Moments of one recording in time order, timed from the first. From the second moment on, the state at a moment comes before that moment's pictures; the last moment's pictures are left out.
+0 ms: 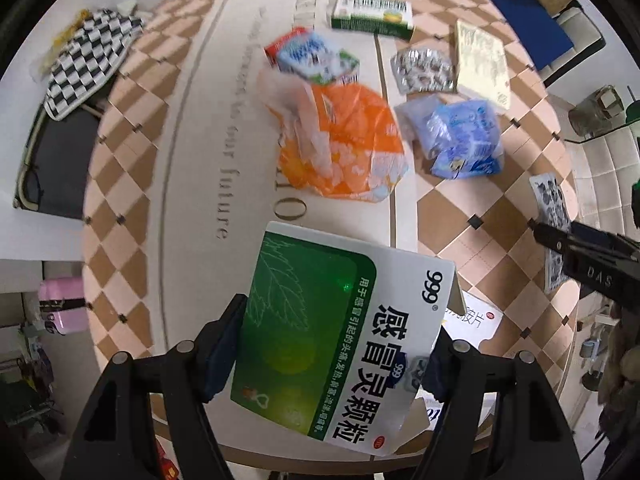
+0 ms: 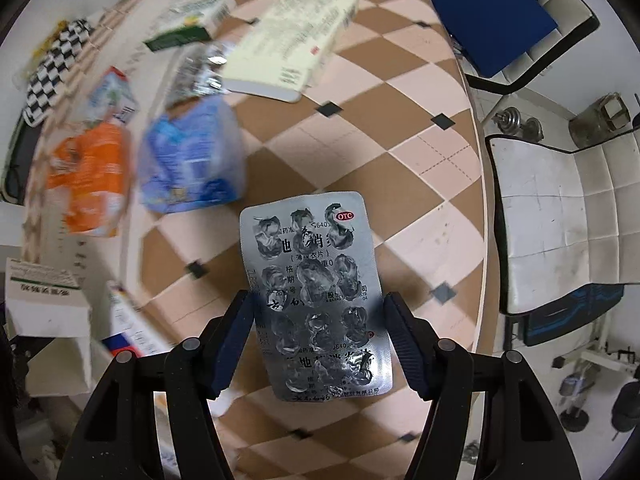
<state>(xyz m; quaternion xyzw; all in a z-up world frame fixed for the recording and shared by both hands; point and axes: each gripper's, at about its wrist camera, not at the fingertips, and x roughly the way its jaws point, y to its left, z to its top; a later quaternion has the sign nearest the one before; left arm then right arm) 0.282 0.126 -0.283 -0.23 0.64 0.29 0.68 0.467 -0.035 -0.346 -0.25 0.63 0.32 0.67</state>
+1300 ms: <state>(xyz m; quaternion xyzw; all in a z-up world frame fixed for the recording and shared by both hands) 0.033 0.079 -0.294 -0.29 0.54 0.27 0.75 0.128 -0.195 -0.341 -0.08 0.66 0.29 0.68</state>
